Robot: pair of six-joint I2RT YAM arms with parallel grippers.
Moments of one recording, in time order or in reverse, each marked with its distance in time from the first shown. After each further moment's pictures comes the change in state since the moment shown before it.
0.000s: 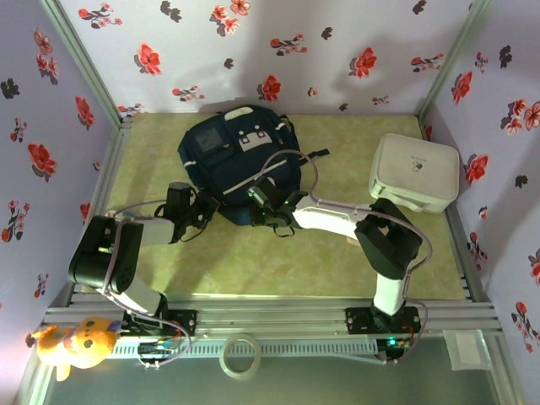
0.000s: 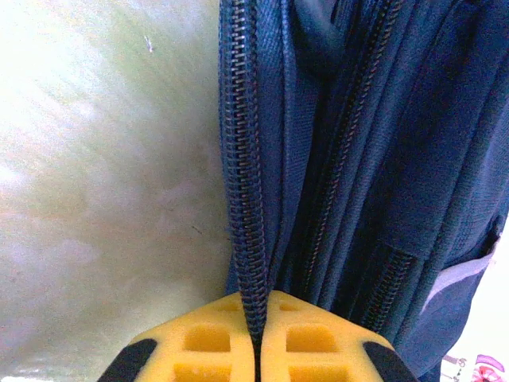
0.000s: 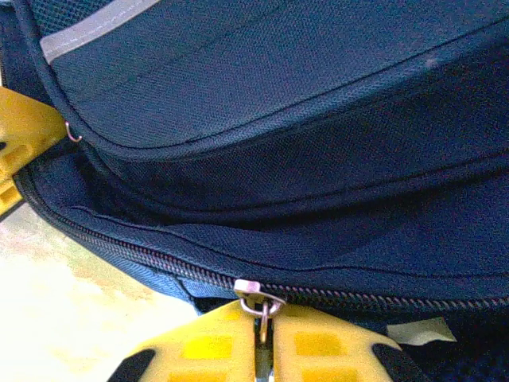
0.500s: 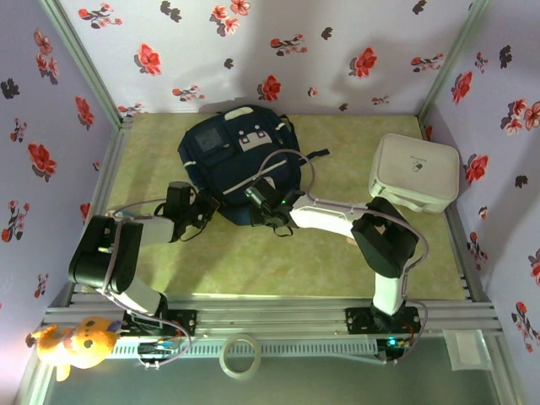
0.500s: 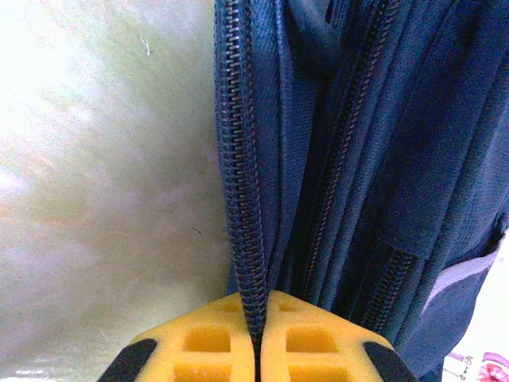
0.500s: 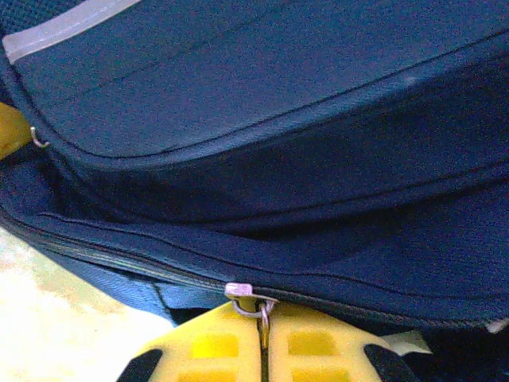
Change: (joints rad) left arm 0.006 0.000 0.011 -0.024 0.007 0.020; right arm 0.006 0.005 0.003 -0.020 0.076 -0.019
